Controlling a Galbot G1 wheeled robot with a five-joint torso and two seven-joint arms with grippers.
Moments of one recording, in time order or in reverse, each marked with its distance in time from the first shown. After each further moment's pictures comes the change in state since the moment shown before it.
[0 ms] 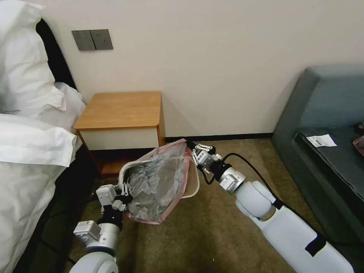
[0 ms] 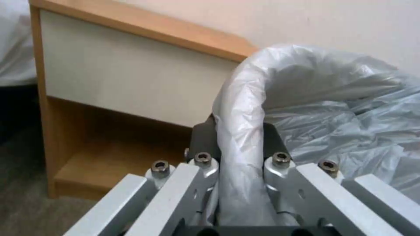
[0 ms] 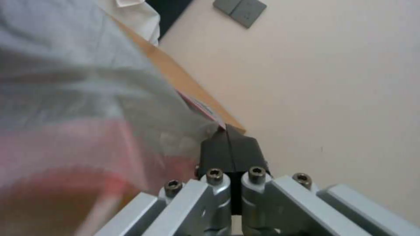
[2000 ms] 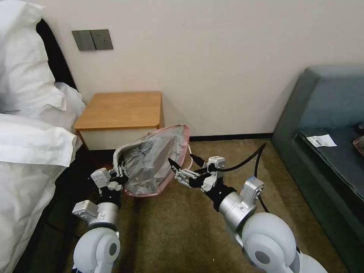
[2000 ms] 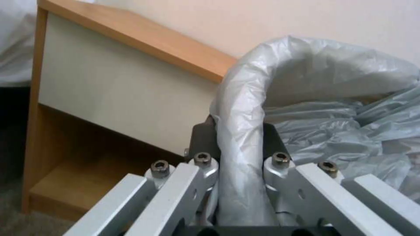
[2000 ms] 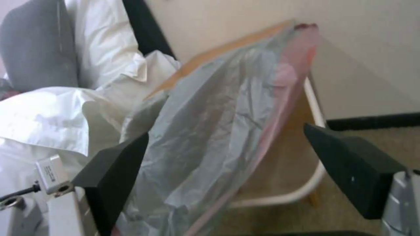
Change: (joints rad) left arm -0.184 -0.030 -0.021 0.093 -0.123 0.018 -0.043; right arm -0.305 0.129 0.062 0.531 1.015 -0.539 0.400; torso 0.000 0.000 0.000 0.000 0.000
